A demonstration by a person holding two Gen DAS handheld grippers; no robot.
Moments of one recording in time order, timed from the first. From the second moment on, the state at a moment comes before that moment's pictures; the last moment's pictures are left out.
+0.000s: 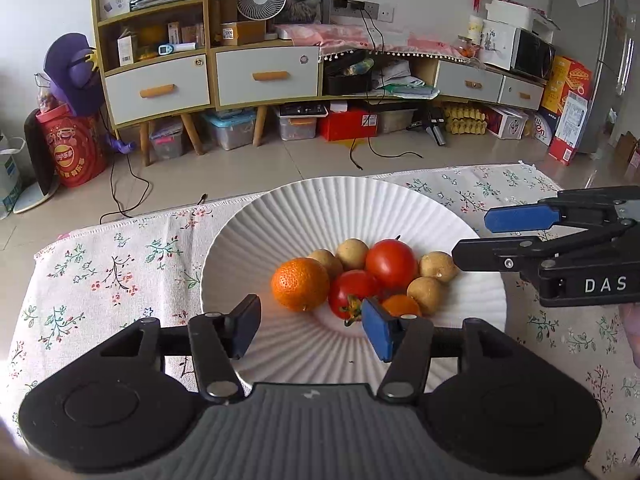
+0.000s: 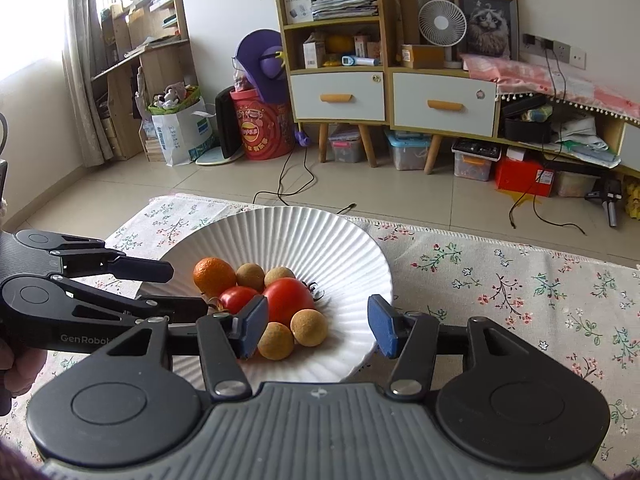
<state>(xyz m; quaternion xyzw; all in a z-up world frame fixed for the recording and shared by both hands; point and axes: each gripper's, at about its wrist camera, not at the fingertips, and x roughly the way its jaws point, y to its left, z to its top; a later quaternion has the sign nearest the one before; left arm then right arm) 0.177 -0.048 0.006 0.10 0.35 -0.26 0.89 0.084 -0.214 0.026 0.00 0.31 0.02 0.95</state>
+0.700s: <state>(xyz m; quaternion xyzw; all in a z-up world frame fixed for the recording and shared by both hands) 0.123 -0.025 0.033 0.12 0.35 -0.22 0.90 0.045 -0.204 0.040 0.02 0.32 -0.05 0.95</state>
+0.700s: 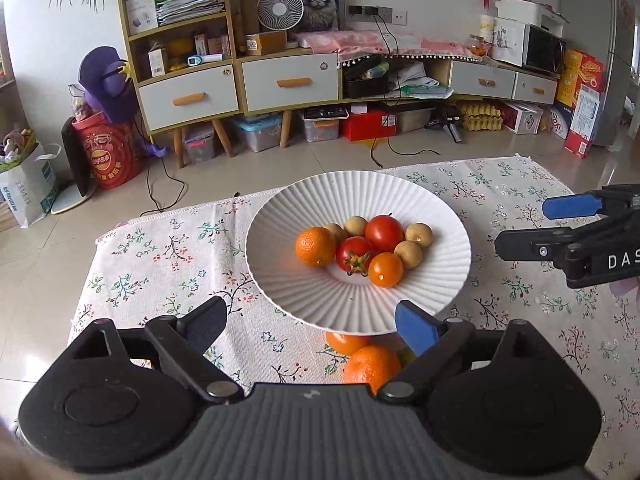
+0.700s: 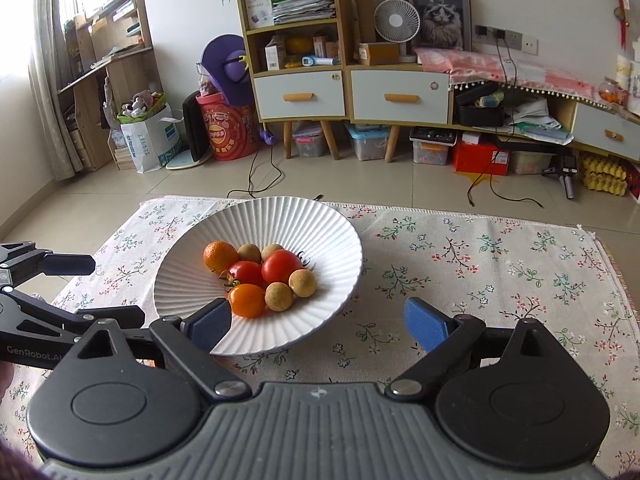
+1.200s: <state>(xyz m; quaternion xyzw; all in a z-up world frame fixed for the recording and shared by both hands) 0.086 -0.004 0.010 0.12 0.38 -0.21 0.90 0.021 -0.192 0.022 0.01 0.33 -0.07 0.94</state>
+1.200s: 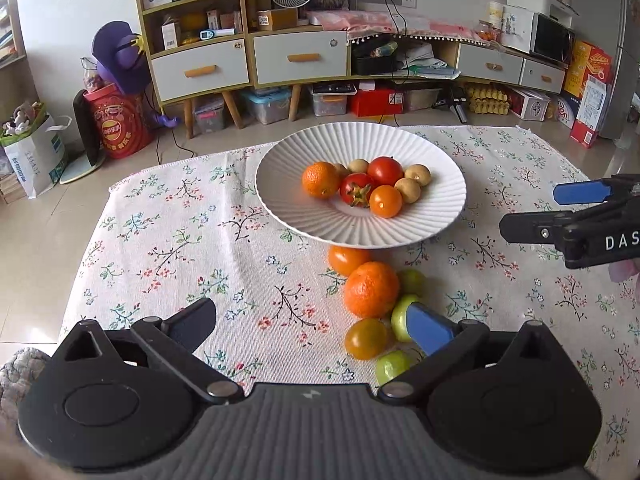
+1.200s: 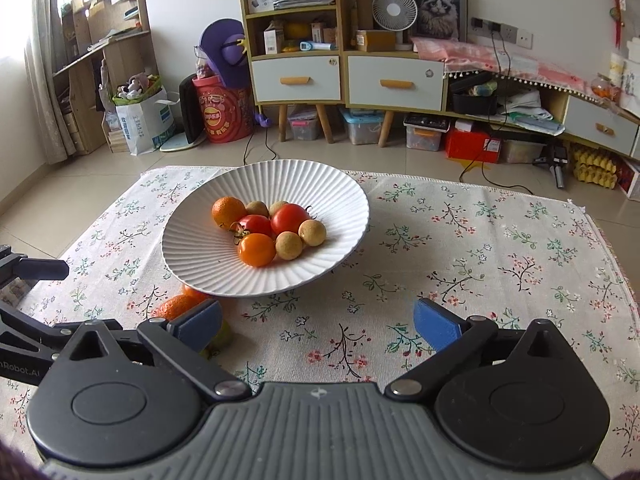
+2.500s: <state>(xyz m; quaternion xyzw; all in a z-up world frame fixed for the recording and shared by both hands) 0.058 -0.022 -0.026 0.08 0.41 -0.27 0.87 0.002 -0.168 -0.019 -0.04 0.35 -0.04 0.94</state>
